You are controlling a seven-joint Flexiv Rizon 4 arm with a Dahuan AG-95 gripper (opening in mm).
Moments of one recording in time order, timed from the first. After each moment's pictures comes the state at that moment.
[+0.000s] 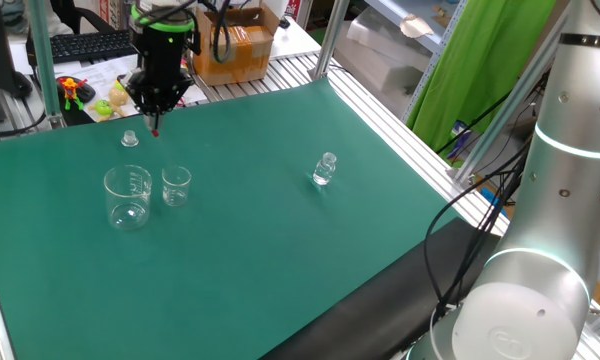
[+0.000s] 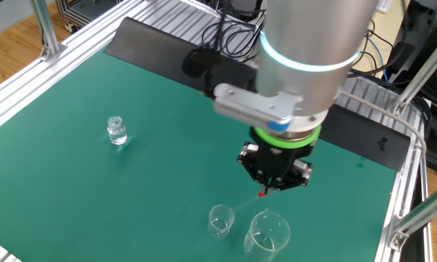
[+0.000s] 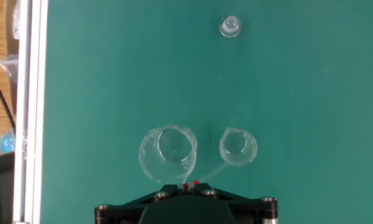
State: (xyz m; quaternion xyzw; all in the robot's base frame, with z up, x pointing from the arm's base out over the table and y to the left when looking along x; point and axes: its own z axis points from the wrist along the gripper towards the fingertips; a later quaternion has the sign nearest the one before) arm 0.592 0.219 0.231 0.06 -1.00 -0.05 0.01
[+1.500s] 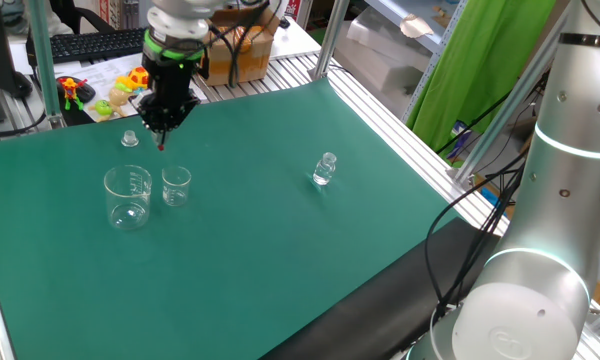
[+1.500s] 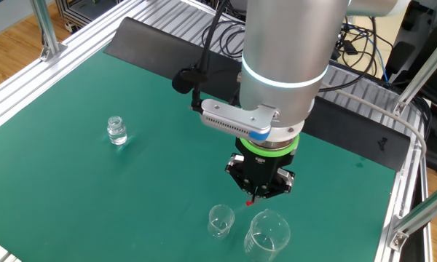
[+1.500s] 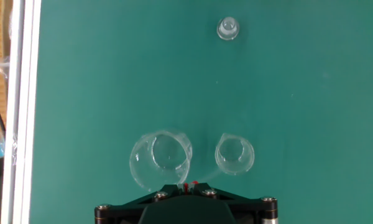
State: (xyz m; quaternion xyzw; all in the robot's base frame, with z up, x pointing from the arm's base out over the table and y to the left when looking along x) arm 0.597 0.206 0.189 0.06 -1.00 -0.06 -0.02
